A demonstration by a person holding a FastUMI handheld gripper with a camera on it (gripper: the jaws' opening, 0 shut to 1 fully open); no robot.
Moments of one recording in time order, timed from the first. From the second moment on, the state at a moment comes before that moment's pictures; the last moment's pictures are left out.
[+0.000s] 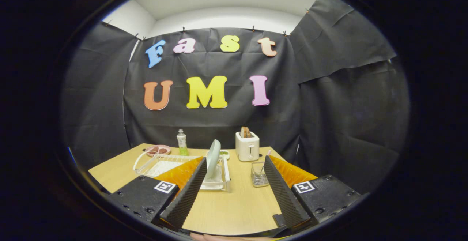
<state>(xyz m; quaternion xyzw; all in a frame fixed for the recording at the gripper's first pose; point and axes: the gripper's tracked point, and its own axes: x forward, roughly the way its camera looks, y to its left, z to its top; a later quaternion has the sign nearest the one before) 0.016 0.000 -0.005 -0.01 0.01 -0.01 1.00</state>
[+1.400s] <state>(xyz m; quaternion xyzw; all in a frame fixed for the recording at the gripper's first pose) 0.329 0.098 -0.021 -0.17 0.44 0.00 0.88</state>
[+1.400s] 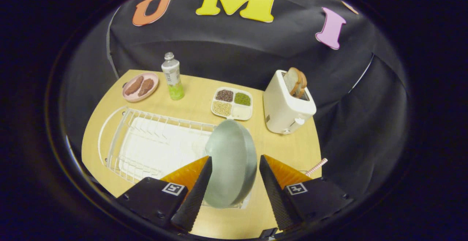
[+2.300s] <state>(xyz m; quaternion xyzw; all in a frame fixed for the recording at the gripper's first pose) 0.321 0.109 -0.005 -0.25 0.45 -0.17 0.84</state>
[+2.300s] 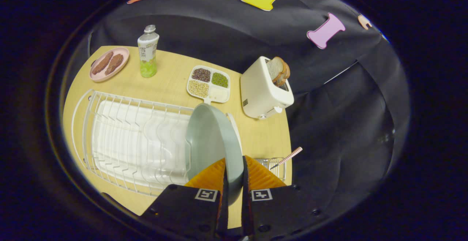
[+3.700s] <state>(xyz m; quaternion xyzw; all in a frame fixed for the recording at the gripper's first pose) 0.095 0.079 -0.167 0.05 0.41 0.06 0.91</state>
